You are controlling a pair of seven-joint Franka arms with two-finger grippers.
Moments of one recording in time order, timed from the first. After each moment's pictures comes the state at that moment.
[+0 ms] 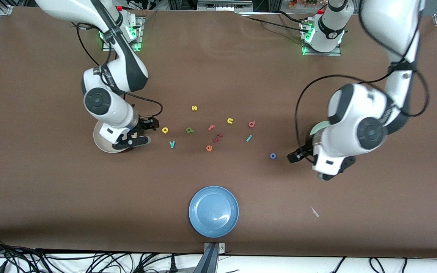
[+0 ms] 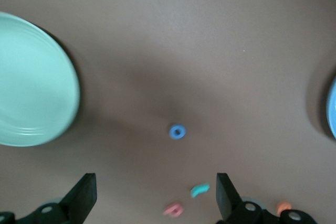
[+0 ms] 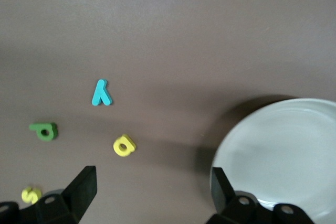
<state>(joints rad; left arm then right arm) -0.25 0.61 -0.06 -1.42 -0.16 1.92 -0.86 0.30 0.40 0.10 -1.92 0.02 2.24 0.22</state>
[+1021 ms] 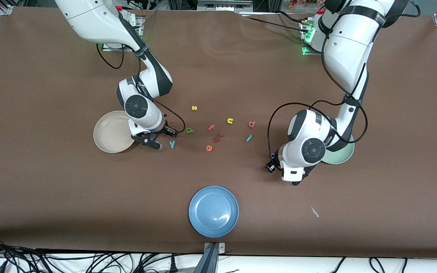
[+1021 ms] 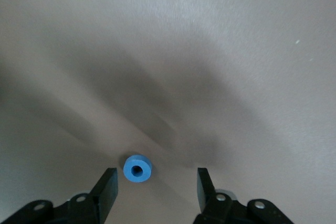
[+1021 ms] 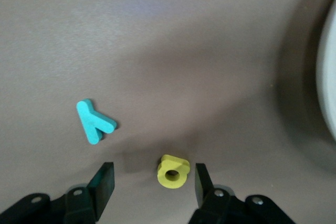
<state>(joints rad) -0.33 0.83 -0.06 -1.41 -0.16 2.13 -1.06 0.40 0.56 0.10 -1.95 0.02 2.42 0.91</state>
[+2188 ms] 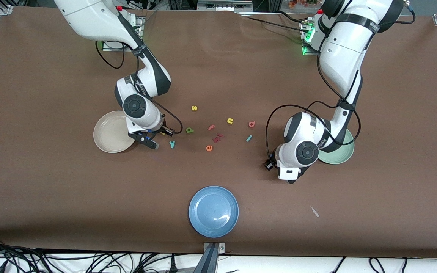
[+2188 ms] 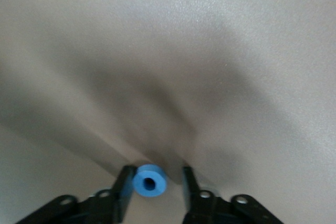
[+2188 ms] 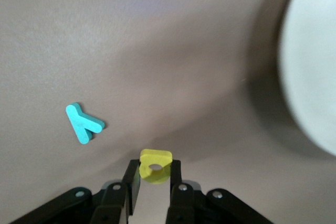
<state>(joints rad) -0.34 0.86 -0.05 -1.42 -0.16 2.13 -1.06 0.40 0.51 0.07 -1.91 0.02 2.29 0.91</state>
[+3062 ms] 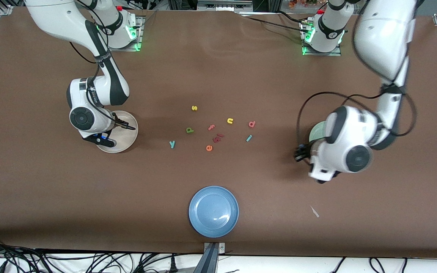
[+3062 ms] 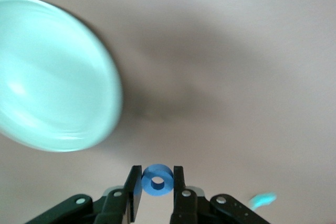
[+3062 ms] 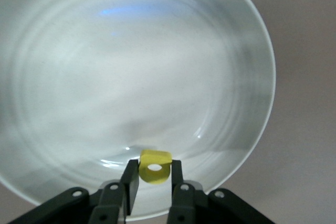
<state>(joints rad) -0.16 0.66 -0.03 -1.39 -0.14 1.67 -0.63 0.38 0.45 -0.20 -2.08 0.02 2.16 0.45</state>
